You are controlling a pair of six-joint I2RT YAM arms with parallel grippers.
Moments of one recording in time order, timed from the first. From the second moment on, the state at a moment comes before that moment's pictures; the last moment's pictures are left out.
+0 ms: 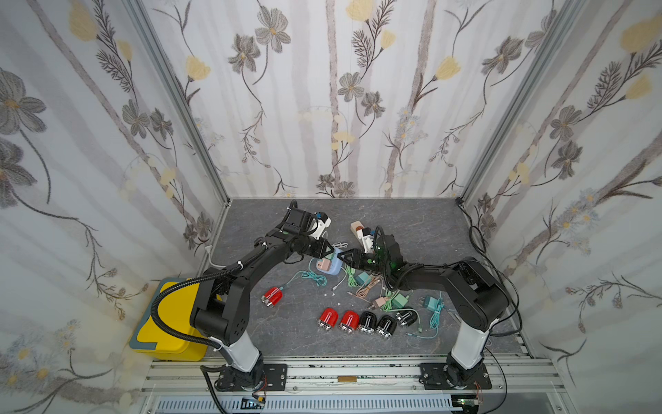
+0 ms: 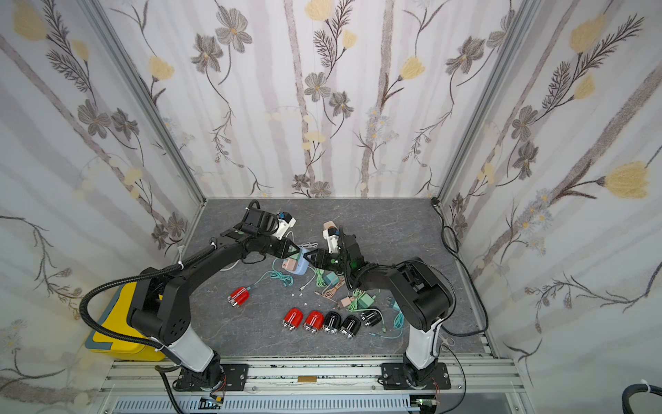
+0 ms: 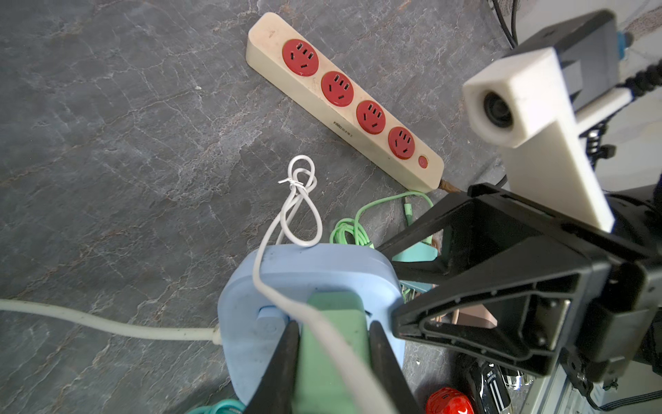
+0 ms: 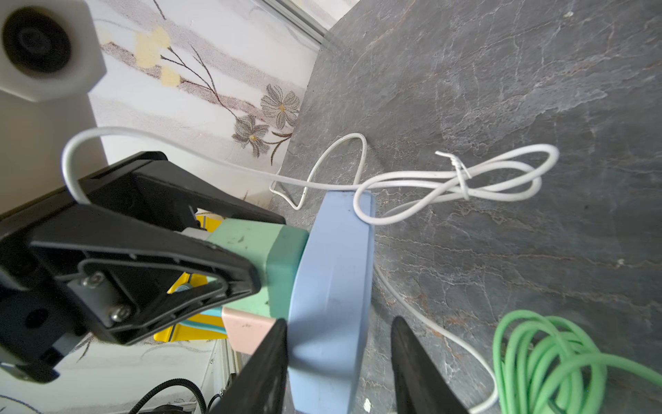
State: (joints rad) left arm -0.39 1.67 1.22 -0.44 0.51 -0.06; right arm 0.60 1.84 0.87 0.60 -0.54 0.84
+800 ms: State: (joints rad) left arm -0.36 1.64 1.19 -0.43 0.63 -0.08; right arm 0.58 1.81 0.79 0.75 -0.60 0.87
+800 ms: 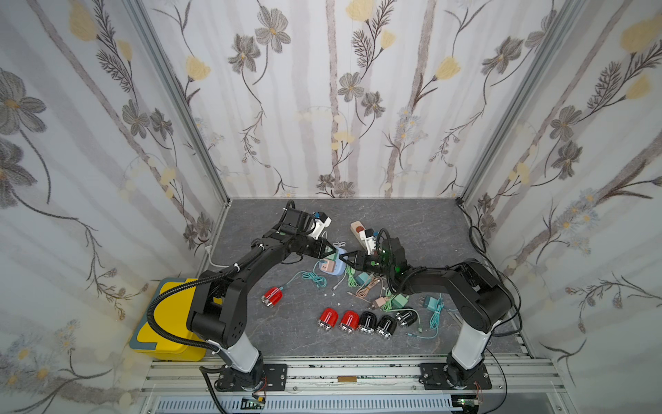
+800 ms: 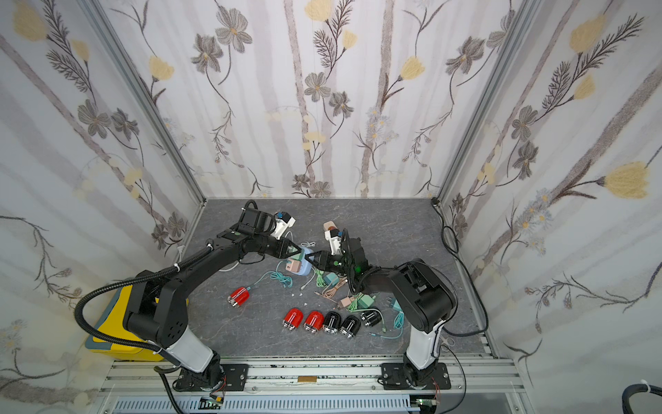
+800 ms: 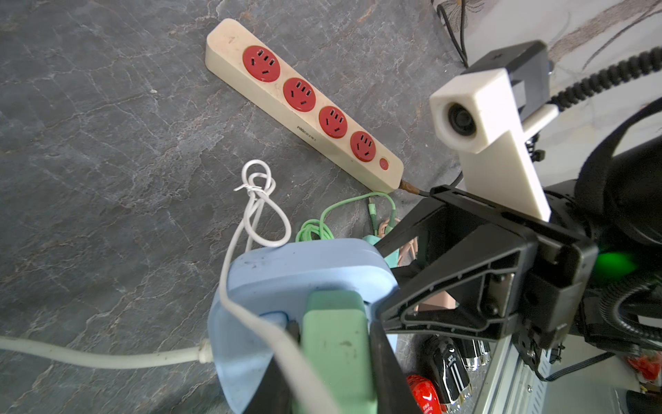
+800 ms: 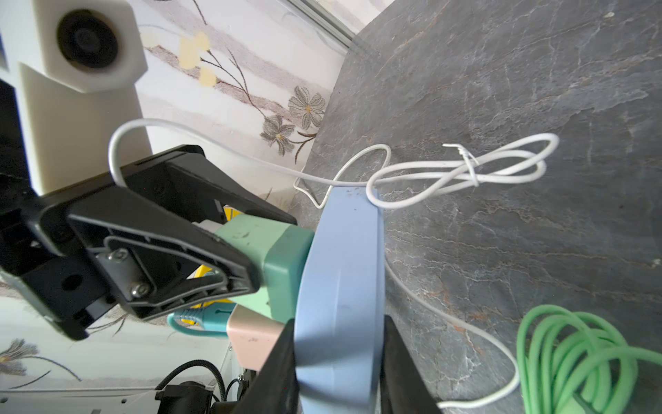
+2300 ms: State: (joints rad) left arm -0.45 1.58 1.55 -0.40 0.20 -0.10; right arm 0.63 1.94 0.97 0.60 -0.46 0.98
